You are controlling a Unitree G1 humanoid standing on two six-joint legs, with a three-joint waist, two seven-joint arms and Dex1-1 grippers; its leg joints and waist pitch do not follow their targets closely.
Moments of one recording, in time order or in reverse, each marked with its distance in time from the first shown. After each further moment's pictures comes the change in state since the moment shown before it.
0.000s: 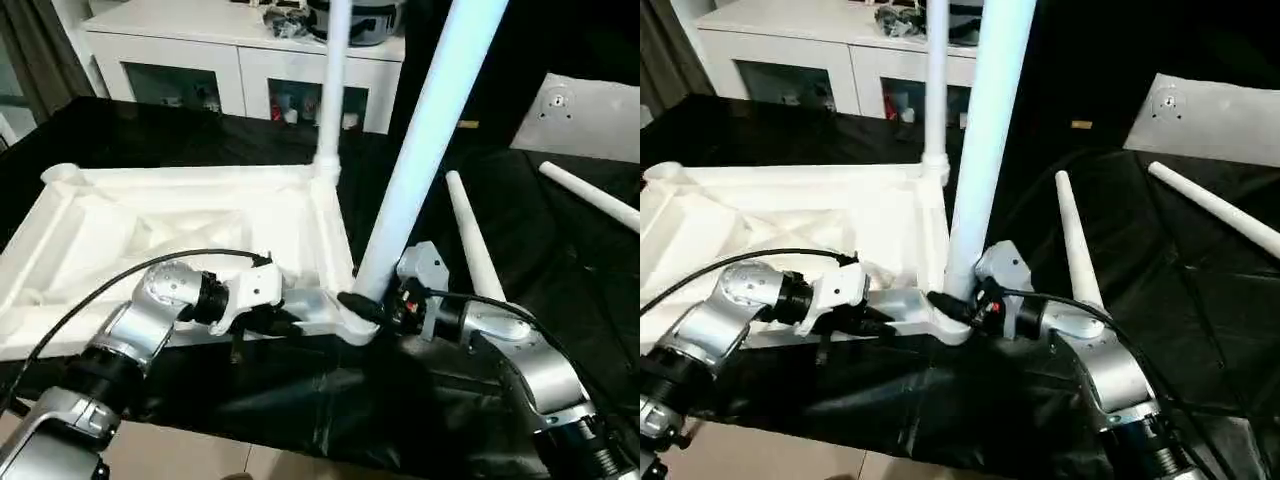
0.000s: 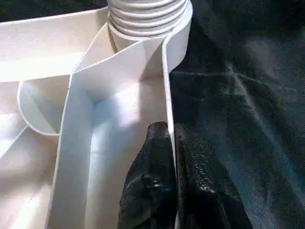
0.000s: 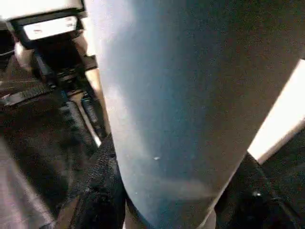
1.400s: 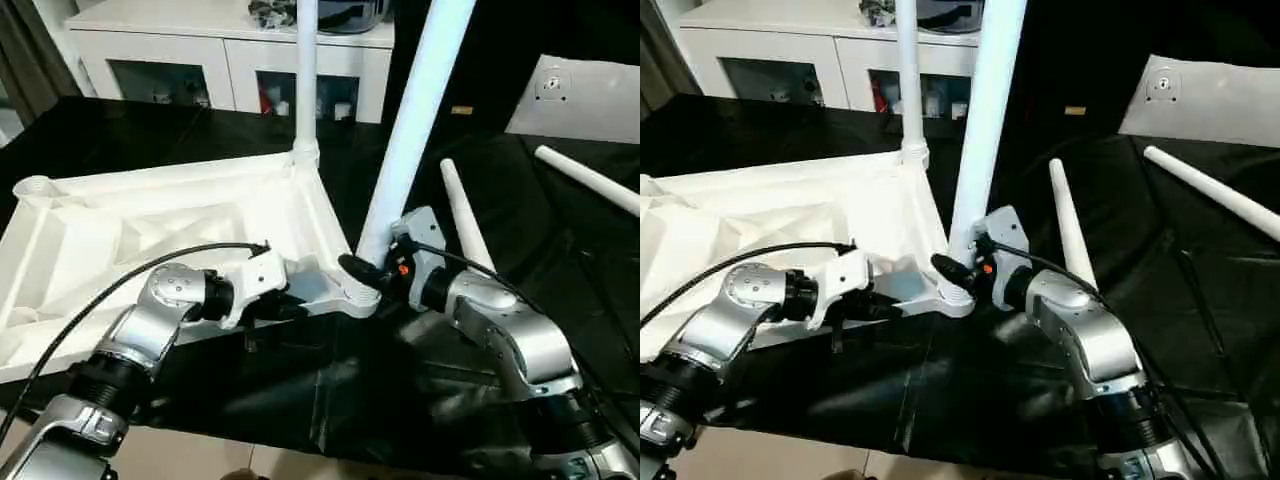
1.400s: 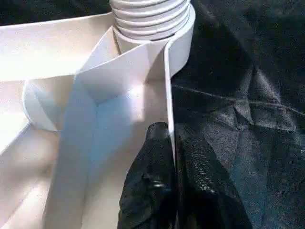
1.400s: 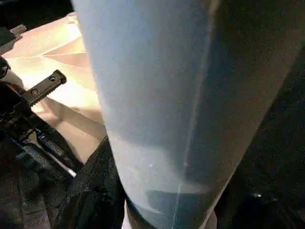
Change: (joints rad) left arm 0.043 -0.043 0.054 -0.058 -0.022 0.094 0.169; right arm -0.124 0.087 -0.071 -0.031 0.036 0.292 -0.258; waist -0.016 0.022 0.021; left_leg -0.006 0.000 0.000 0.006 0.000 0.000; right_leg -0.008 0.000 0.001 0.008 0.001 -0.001
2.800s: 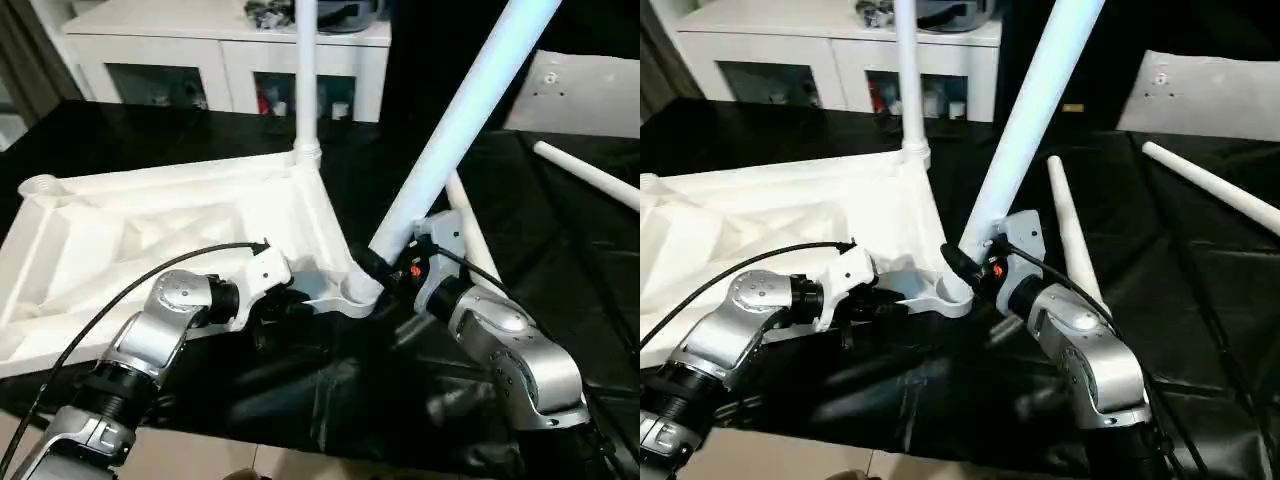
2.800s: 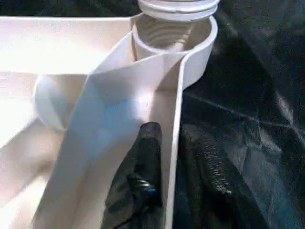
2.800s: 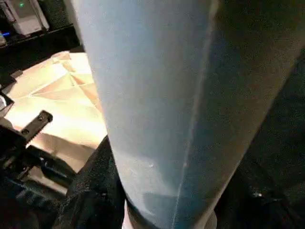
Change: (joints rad) left arm 0.039 -0.038 0.032 -0.070 -0.016 0.114 0.089; right arm 0.124 0.068 -0.075 -0.150 0.048 -0.019 -0.141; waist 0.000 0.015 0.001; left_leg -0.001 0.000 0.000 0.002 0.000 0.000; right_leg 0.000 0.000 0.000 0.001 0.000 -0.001
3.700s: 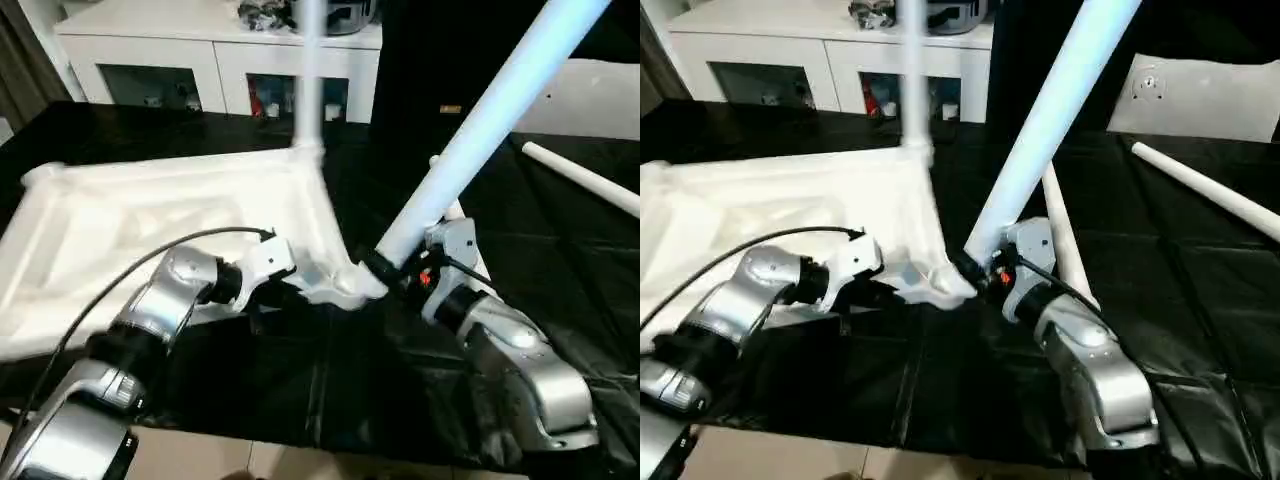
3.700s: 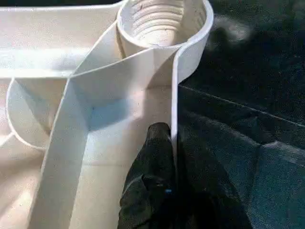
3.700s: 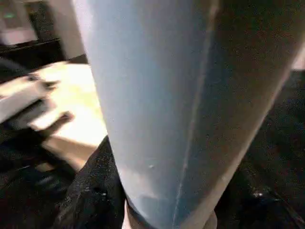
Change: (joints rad) left arm -0.140 -0.005 -0.058 0.196 0.039 -0.036 -0.031; right arm 0.072 0.015 -0.008 -0.044 -0.063 -0.137 -0.068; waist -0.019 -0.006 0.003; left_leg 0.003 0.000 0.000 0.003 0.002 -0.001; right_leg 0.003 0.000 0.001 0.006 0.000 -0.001
